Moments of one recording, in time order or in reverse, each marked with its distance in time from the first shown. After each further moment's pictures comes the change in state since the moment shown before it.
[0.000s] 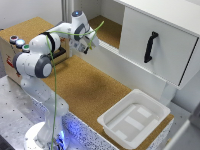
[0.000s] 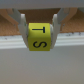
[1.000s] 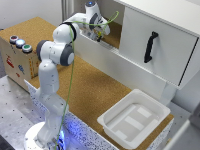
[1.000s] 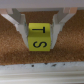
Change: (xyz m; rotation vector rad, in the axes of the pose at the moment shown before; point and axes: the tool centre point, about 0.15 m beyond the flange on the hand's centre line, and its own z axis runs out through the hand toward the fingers) arm 0.103 -0.013 0.085 -0.027 -0.029 0.002
